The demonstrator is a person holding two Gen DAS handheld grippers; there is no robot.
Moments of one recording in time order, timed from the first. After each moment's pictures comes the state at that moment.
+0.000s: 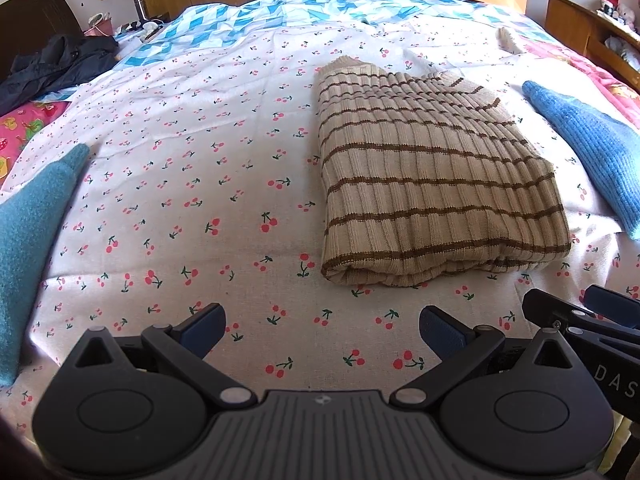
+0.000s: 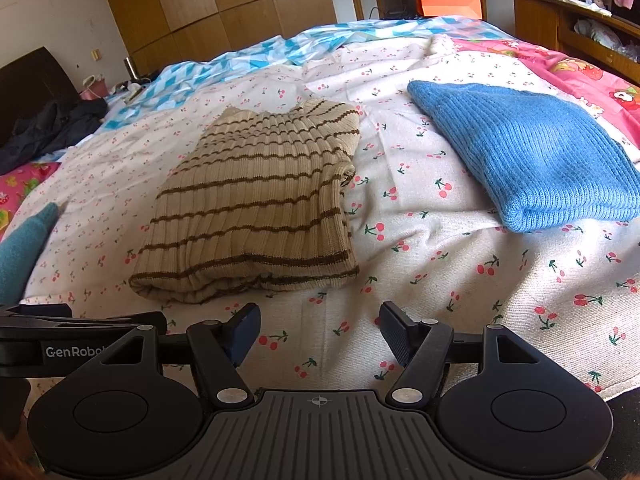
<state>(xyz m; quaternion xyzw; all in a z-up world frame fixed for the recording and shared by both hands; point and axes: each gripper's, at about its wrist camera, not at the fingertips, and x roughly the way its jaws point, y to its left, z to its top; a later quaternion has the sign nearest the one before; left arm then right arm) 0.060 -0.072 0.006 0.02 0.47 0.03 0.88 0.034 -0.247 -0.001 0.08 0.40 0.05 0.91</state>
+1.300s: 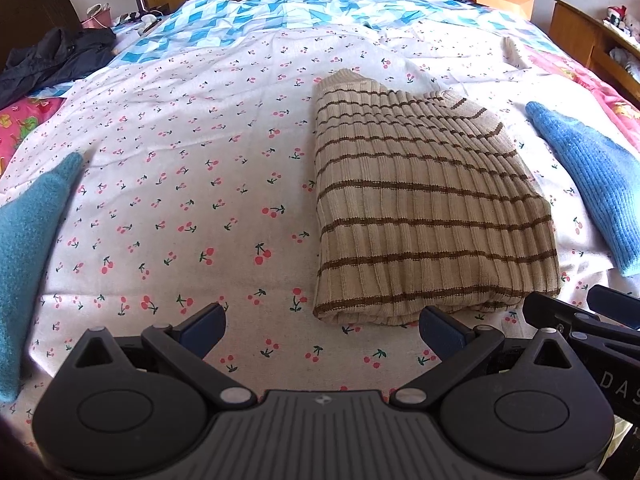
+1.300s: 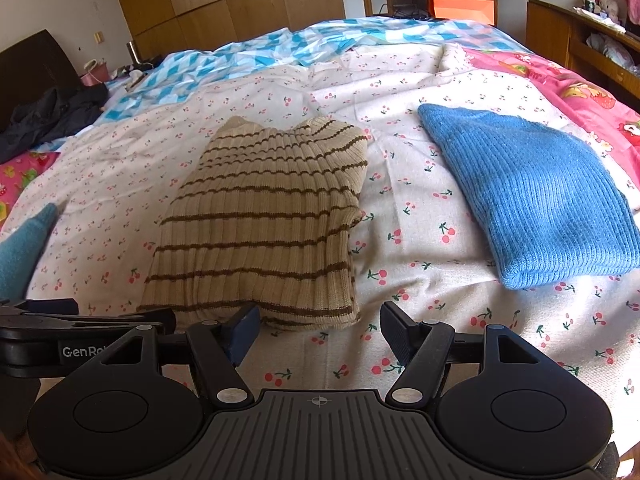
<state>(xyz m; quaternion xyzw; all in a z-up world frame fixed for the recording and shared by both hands) 0.086 -0.072 0.024 0.00 0.48 0.03 0.88 0.064 -0.245 0.031 0.05 0.42 0.05 0.90</state>
